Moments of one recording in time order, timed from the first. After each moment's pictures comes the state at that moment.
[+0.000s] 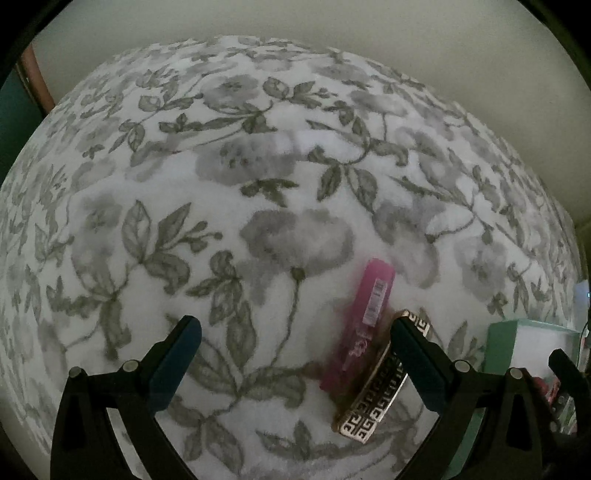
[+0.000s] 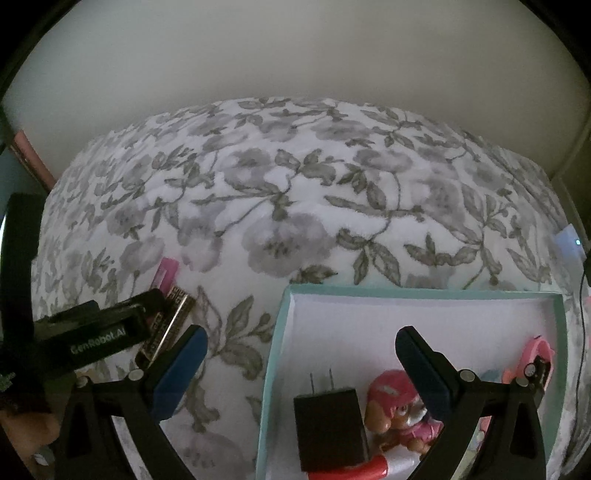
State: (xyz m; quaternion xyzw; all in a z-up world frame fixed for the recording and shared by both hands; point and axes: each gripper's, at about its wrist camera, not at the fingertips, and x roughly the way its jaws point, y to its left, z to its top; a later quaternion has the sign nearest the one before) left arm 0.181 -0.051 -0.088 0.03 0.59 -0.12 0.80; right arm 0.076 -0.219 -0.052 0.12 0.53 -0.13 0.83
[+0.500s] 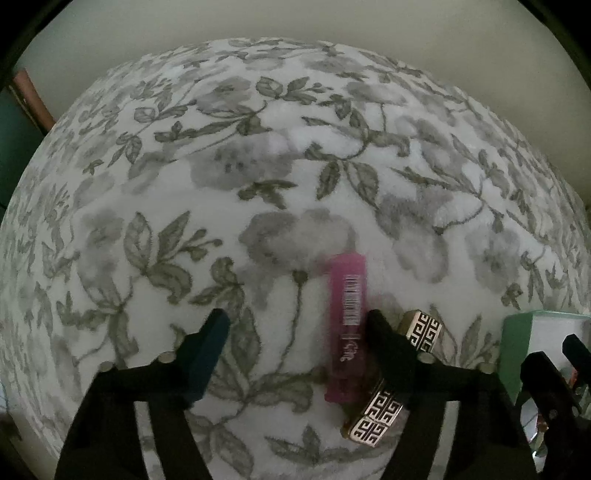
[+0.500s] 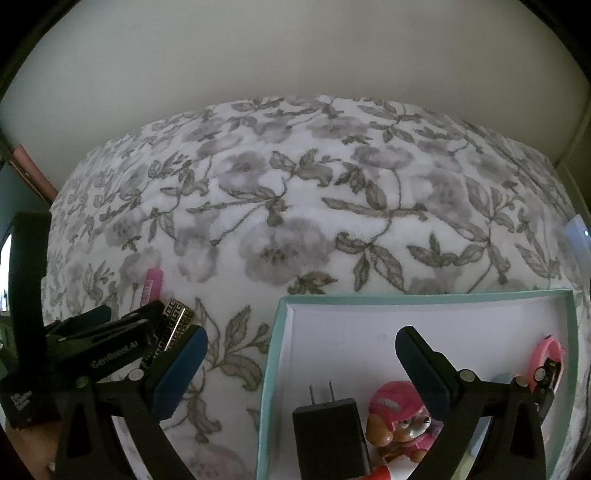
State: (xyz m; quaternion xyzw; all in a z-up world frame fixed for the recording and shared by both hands) left arm 0.187 -0.069 -0.092 0.07 0.59 -0.11 0.80; right arm 0.080 -0.228 -0.057 0.15 0.53 -0.13 0.83
